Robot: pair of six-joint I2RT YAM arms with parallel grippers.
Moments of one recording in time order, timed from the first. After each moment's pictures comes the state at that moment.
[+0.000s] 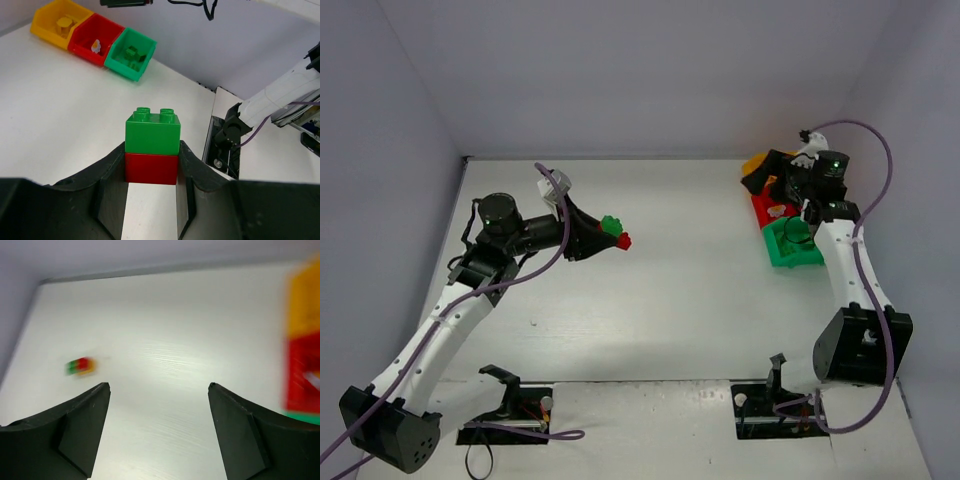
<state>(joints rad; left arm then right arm) -0.38 1.02 0.99 -0.04 0.86 -0.32 -0.14 1.42 1.19 -0.24 -0.41 0.28</state>
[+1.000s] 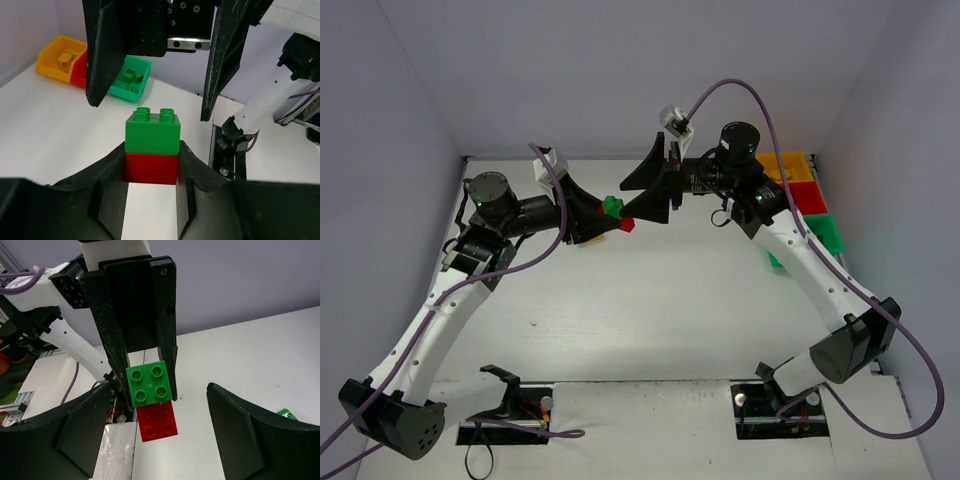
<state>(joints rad) -0.38 1.10 1.19 -0.06 0.94 -0.26 0.53 1.48 1.54 -0.02 -1.08 0.31</state>
